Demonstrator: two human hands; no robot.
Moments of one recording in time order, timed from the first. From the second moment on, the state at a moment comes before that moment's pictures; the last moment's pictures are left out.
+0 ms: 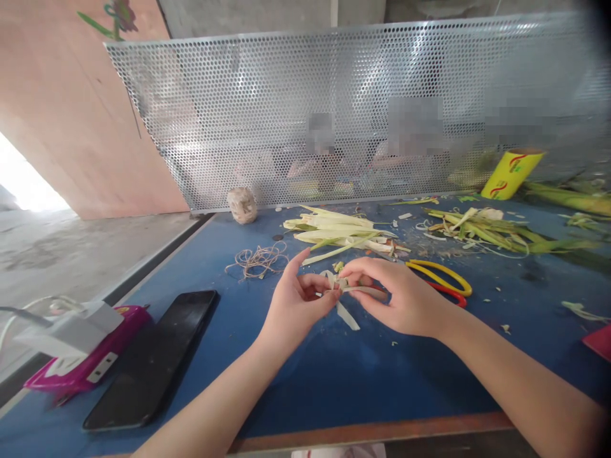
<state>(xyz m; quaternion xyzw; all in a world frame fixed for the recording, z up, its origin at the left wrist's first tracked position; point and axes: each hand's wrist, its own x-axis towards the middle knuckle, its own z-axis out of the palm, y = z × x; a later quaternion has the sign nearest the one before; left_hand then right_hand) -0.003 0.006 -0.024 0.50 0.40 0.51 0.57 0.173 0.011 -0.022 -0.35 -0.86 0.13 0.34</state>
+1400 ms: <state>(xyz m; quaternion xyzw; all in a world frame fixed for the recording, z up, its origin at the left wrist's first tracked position) -0.001 -0.001 -0.017 0.49 0.39 0.50 0.60 0.176 0.017 -0.015 -0.27 -0.71 0.44 0.48</state>
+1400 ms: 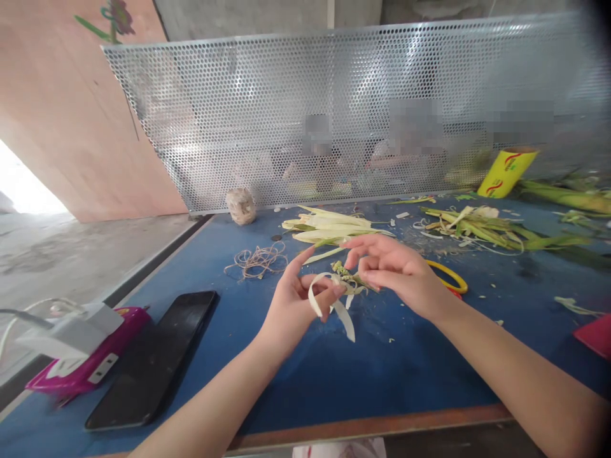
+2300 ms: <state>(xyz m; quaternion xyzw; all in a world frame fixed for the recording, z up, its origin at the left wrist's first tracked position) -0.001 -0.002 -0.017 0.49 0.39 0.48 0.61 0.170 0.013 -0.015 -0.36 -0.79 0.30 0.40</state>
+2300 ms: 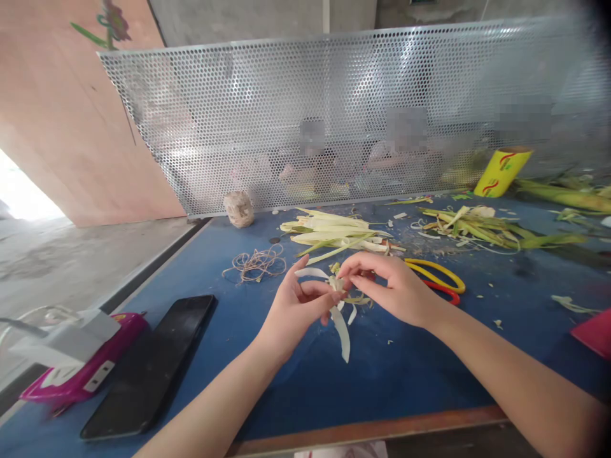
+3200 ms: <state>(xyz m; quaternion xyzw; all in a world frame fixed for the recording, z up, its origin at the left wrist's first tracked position) 0.000 0.001 -0.025 0.51 0.42 0.42 0.62 0.174 0.027 -0.013 -0.24 -0.44 0.63 0.60</state>
